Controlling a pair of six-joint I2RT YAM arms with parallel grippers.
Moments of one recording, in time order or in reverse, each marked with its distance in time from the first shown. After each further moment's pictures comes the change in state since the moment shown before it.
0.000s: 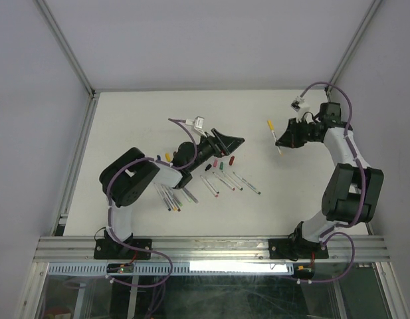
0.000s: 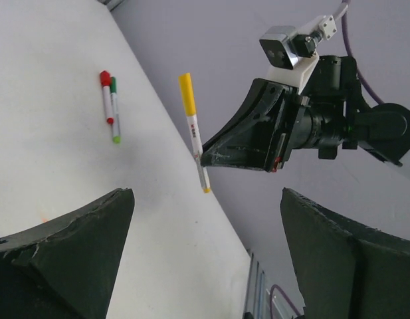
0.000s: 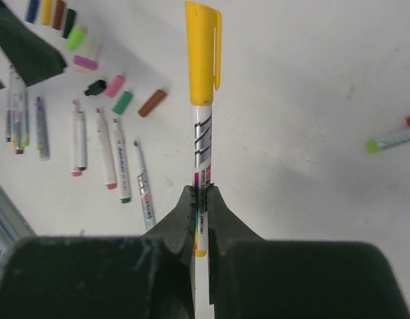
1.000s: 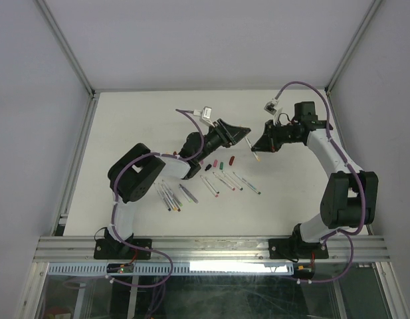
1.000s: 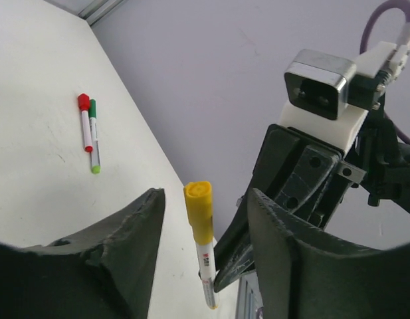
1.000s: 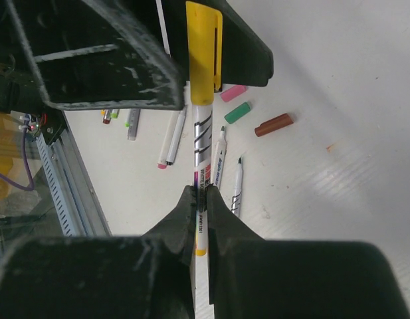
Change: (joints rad) left arm -0.002 0.097 0.217 -0.037 0.021 -0.045; right arm 0.239 -0.068 -0.018 -0.020 -0.199 0.031
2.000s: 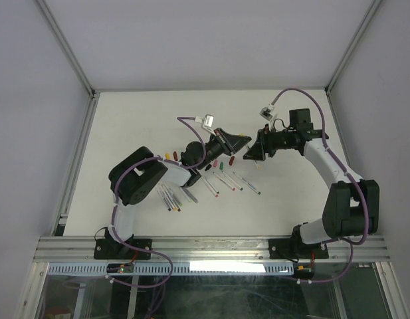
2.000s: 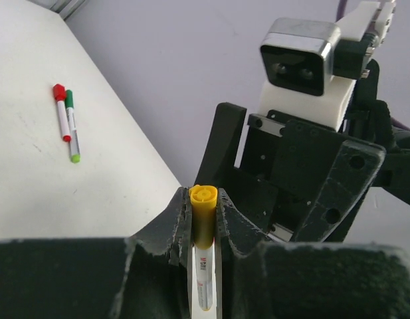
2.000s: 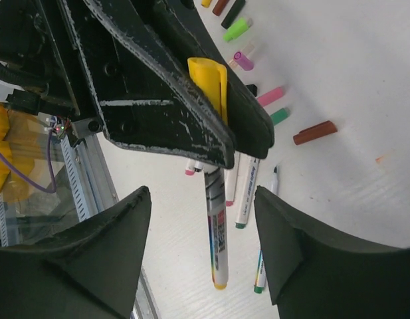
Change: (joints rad) left arm -0.046 -0.002 -0.076 0.106 -0.008 0.047; right arm 0.048 -0.084 -0.119 0.128 -0.039 0.123
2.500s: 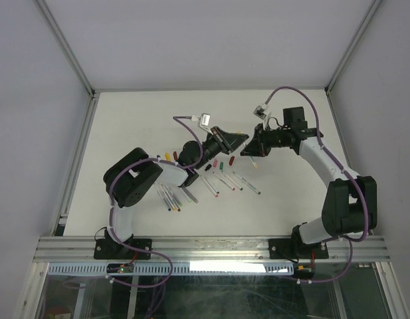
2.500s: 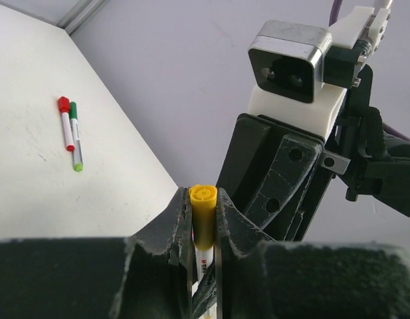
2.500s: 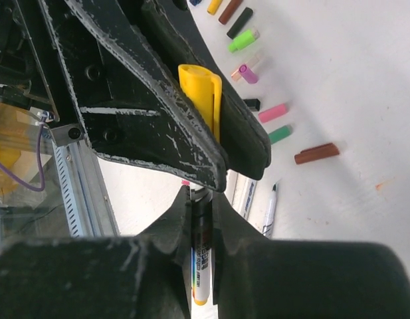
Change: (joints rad) left arm 0.006 -0.047 -0.026 0.009 -0.030 0.023; right arm 0.058 0.012 0.000 0.053 0.024 0.005
